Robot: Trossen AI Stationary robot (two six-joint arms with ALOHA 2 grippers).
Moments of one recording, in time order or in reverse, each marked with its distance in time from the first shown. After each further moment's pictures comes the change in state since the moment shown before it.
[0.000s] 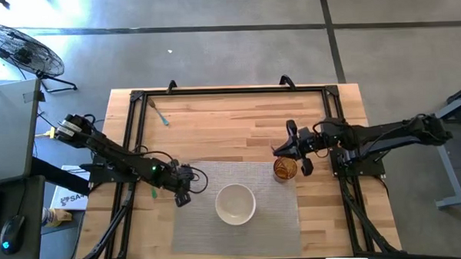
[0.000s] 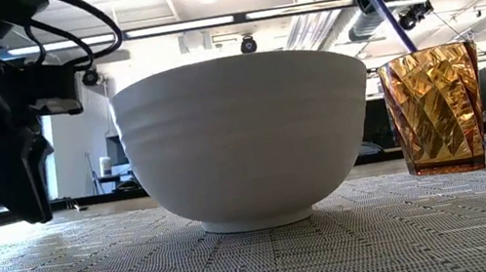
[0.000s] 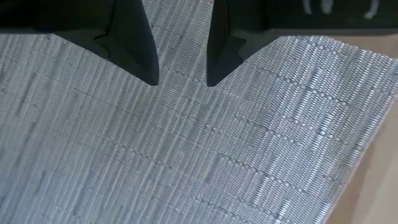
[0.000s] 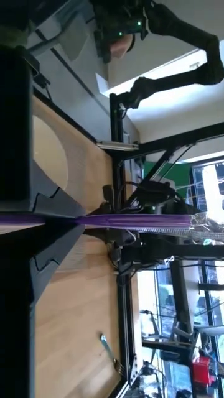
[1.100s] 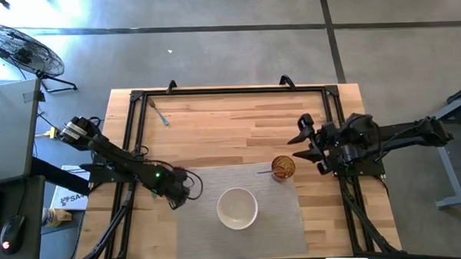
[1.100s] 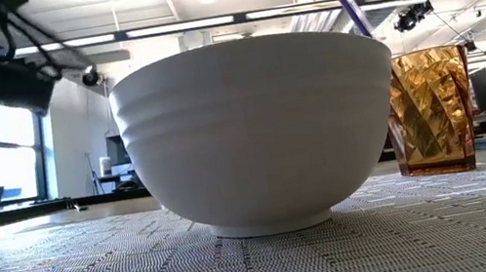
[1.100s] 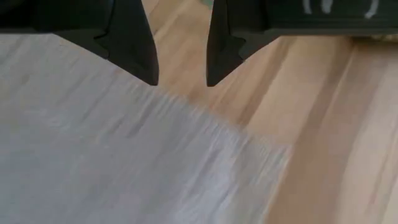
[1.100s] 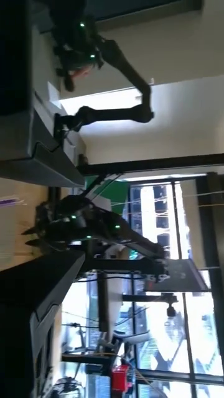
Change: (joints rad) left arm -0.083 0.079 0.202 -0.489 0.095 -0.287; right arm 0.050 -0.199 0.002 0.099 0.005 -0.014
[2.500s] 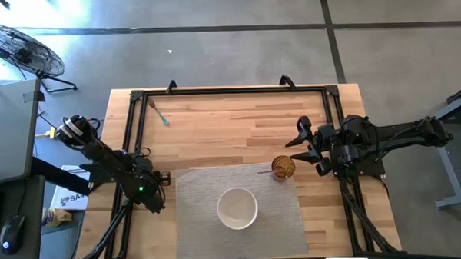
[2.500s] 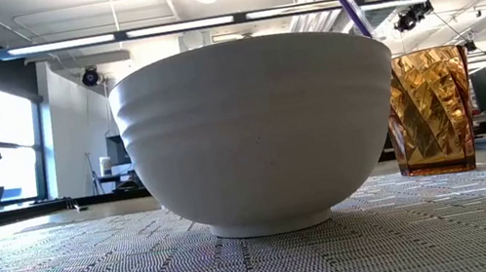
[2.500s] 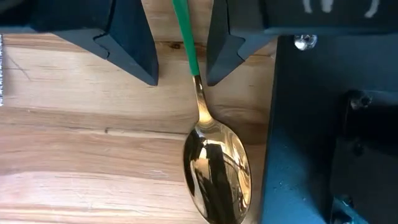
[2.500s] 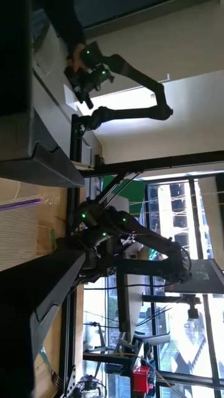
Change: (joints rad) left arm -0.269 -0.039 -0.262 -0.127 -0.158 -1.397; right arm 0.000 0.000 0.000 -0.091 -0.001 -0.001
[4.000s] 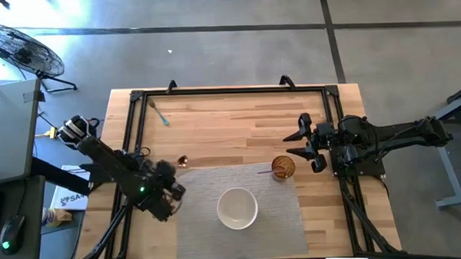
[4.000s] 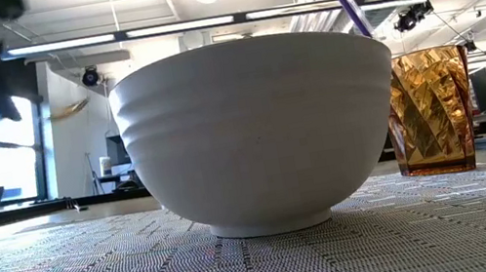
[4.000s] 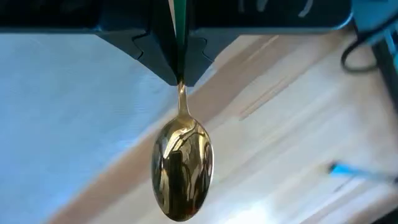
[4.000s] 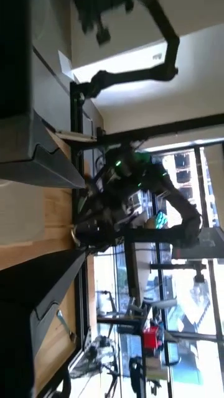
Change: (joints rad) left arm 0.050 0.011 0.407 -0.206 -0.419 0.803; right arm -0.001 0.000 0.000 -0.037 0.128 -0.003
